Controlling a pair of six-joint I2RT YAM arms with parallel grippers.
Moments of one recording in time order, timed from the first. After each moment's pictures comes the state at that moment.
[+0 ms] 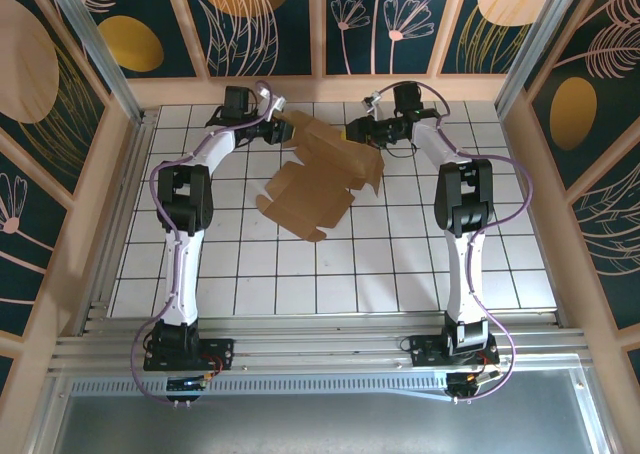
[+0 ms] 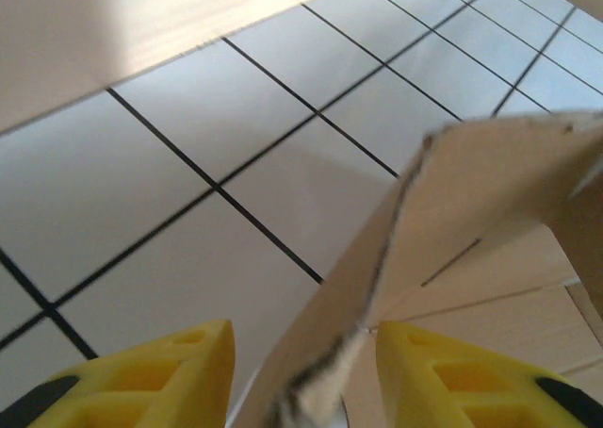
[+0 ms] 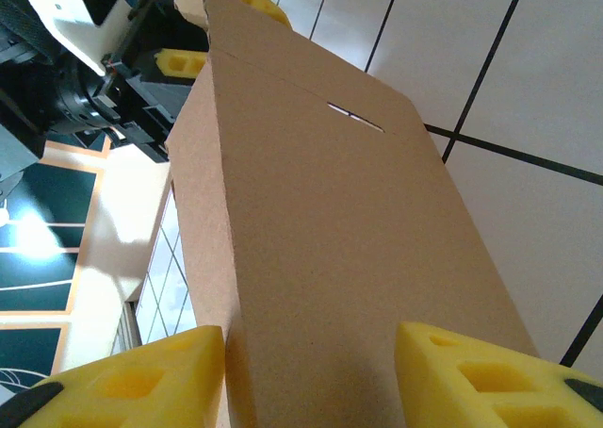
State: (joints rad) left arm -0.17 2.49 2.09 -0.30 0.74 0.19; right arm 0.21 2.33 2.00 -0.59 -0.98 0.22
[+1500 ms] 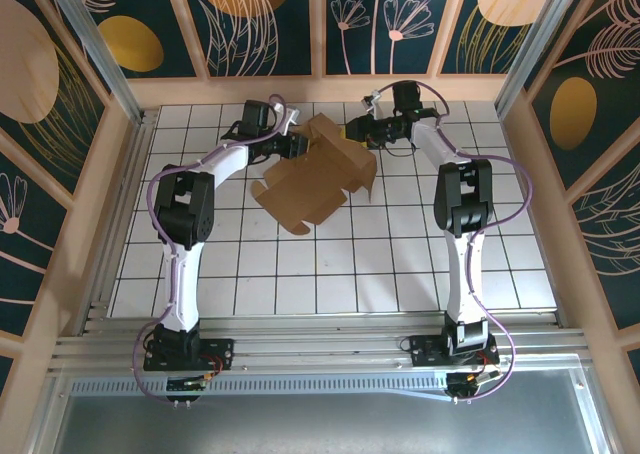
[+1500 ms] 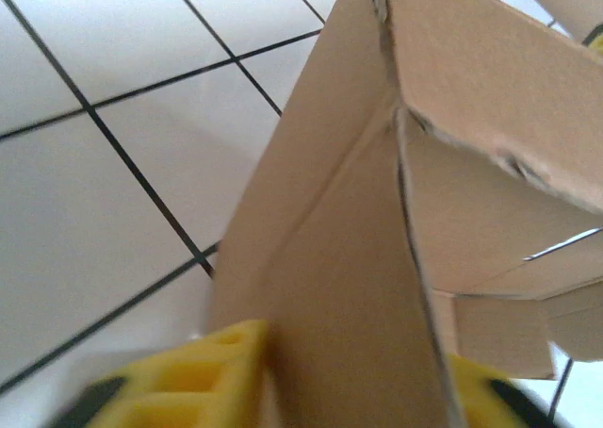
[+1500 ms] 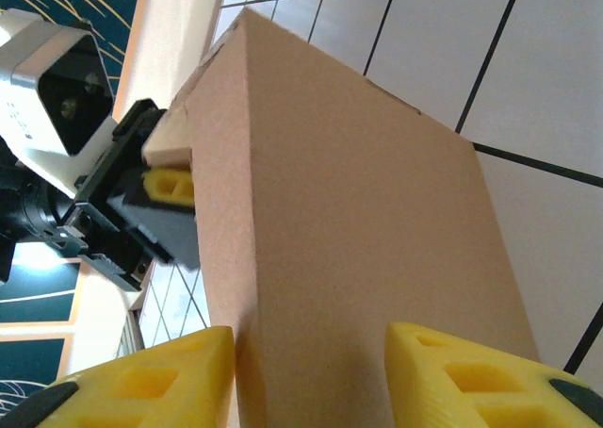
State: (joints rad) left arm -0.30 2.26 1.73 -0.15 0.60 -0.06; right arm 0.21 2.33 2.01 -0.58 -0.96 0.26
